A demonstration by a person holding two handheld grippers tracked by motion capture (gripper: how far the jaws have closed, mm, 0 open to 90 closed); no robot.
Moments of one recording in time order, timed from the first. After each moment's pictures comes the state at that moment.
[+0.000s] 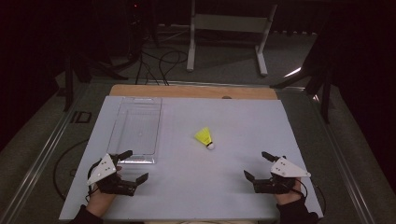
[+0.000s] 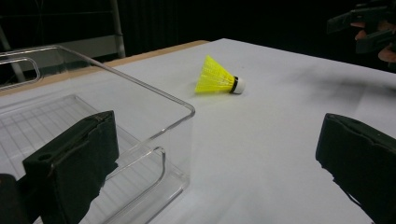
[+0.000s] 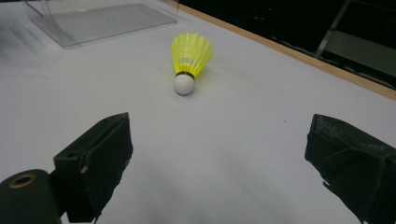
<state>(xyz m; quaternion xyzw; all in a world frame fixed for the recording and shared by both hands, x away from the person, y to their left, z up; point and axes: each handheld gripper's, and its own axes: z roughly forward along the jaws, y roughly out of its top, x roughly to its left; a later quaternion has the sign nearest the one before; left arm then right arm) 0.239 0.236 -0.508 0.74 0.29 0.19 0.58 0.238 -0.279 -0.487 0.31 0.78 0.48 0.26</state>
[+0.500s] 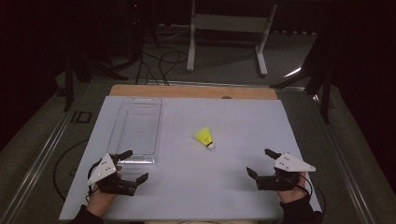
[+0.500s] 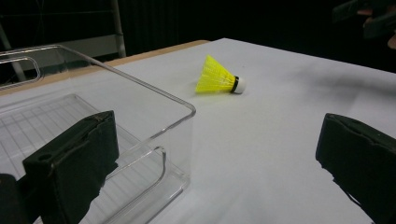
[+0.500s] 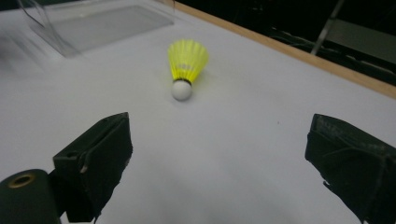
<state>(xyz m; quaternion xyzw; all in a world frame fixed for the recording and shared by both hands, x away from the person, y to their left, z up) 0.239 0.236 -0.508 0.74 0.29 0.19 0.57 0.240 -0.281 -0.463 0.33 0.78 0.47 0.24</state>
